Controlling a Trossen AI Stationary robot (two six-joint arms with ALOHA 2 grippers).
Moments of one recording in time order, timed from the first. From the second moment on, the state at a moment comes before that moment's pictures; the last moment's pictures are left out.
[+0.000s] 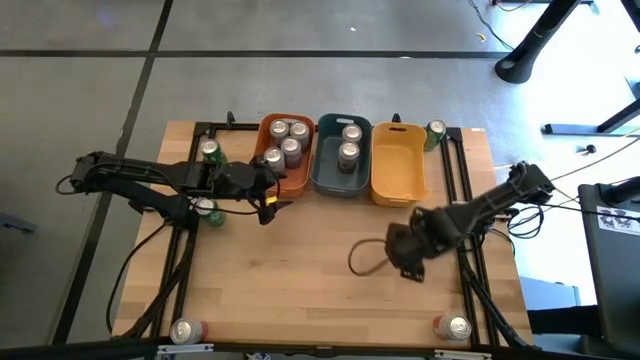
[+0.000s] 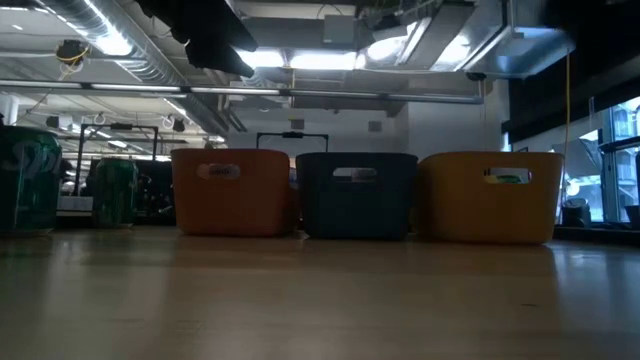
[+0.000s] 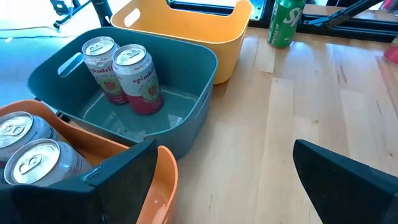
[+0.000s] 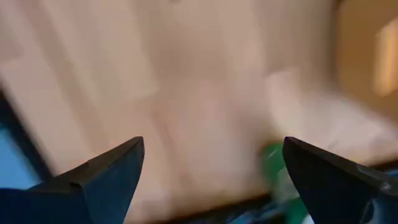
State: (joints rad) left arm -0.03 1.08 0.87 -0.34 -0.30 -0.13; right arm 0.51 1.53 1.44 -1.44 0.00 0.77
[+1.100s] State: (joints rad) left arm -0.03 1.19 0.87 -0.30 -0.30 -0.11; right arm 1.03 1.58 1.44 -1.26 -0.18 1.55
